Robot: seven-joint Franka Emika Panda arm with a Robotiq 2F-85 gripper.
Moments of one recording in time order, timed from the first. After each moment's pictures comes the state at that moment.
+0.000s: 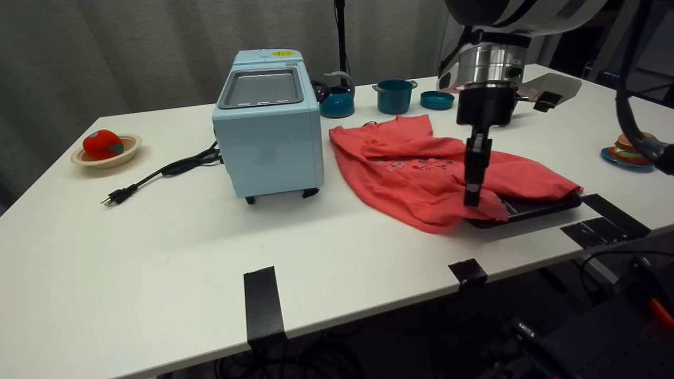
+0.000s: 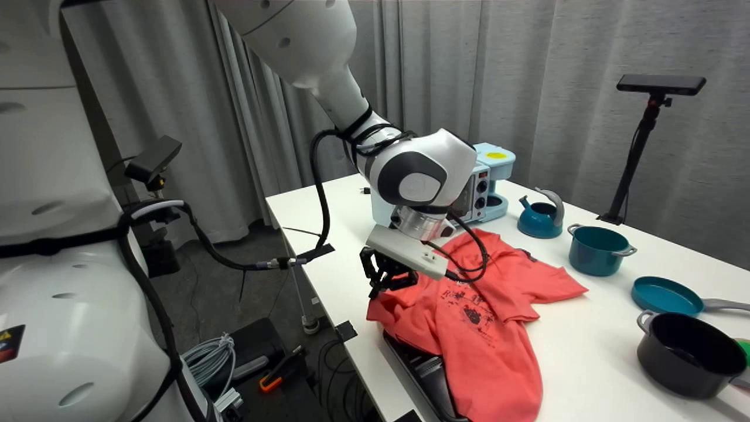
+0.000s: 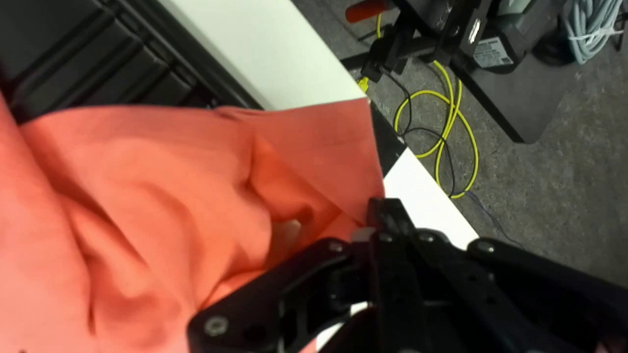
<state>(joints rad) -0.06 0.13 0.10 -2.43 0.29 2.14 -0.86</state>
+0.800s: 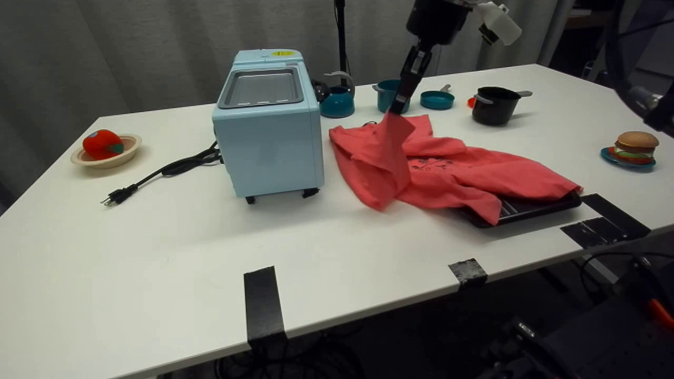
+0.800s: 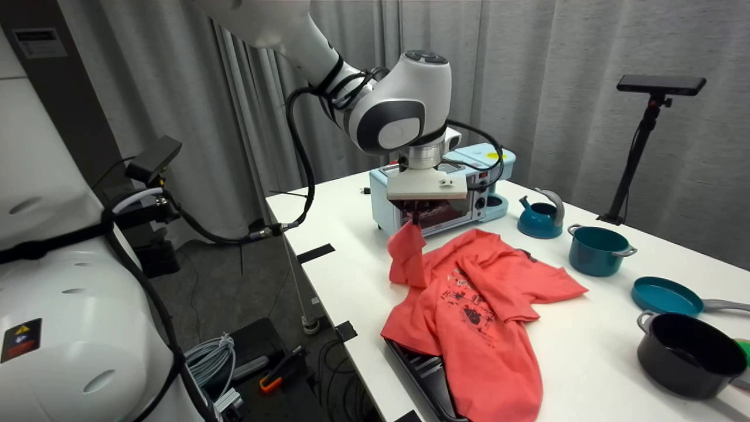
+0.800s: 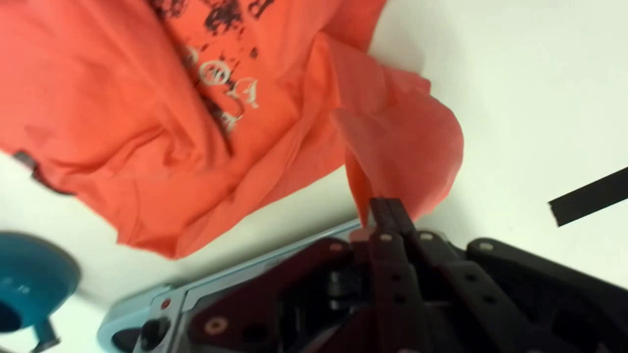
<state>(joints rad) 0.03 -0.01 0.12 -2.37 0.39 2.56 -1.03</state>
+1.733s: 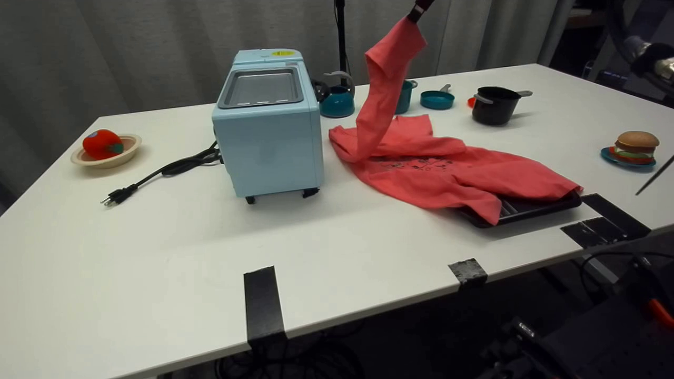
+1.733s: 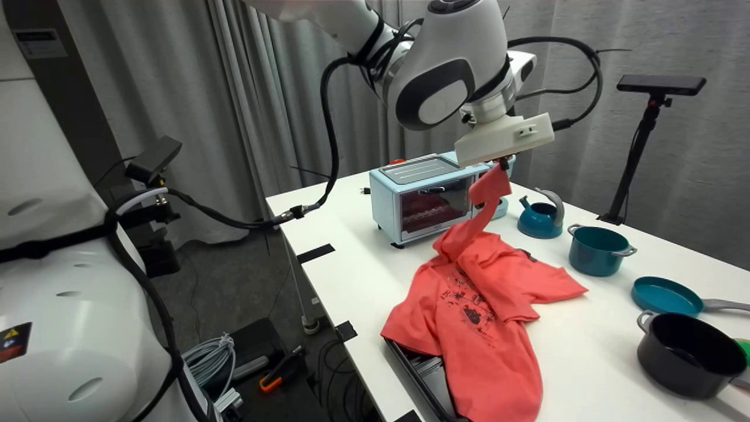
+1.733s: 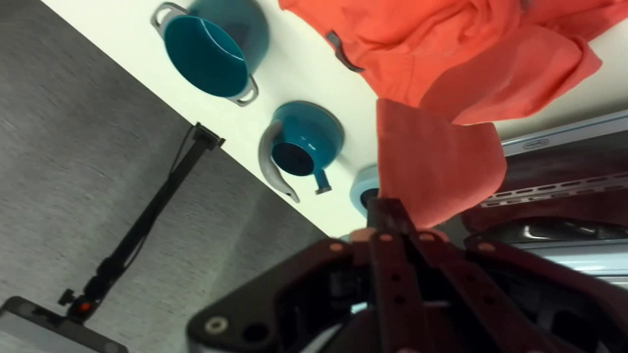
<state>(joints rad) -0.03 0.01 0.04 -2.23 0.44 2.89 -1.14</state>
